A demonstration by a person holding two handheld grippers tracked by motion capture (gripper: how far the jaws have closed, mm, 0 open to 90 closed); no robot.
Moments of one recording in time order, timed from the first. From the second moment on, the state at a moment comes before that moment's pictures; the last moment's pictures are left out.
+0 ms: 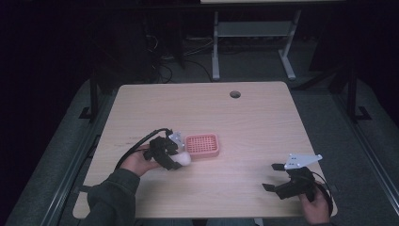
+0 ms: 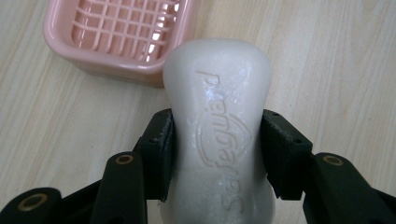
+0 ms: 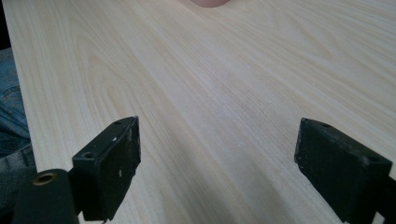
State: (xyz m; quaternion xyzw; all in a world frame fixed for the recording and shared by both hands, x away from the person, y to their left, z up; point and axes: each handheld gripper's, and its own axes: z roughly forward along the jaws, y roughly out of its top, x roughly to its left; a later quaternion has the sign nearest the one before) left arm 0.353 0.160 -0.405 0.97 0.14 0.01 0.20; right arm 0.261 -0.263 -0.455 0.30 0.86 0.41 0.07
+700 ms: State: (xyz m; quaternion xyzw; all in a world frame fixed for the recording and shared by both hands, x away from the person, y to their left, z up) left arm 0.369 0.142 -0.398 0.97 0.13 0.01 0.20; right arm 0.261 -0.266 -0.454 0.31 0.85 0.42 0.07
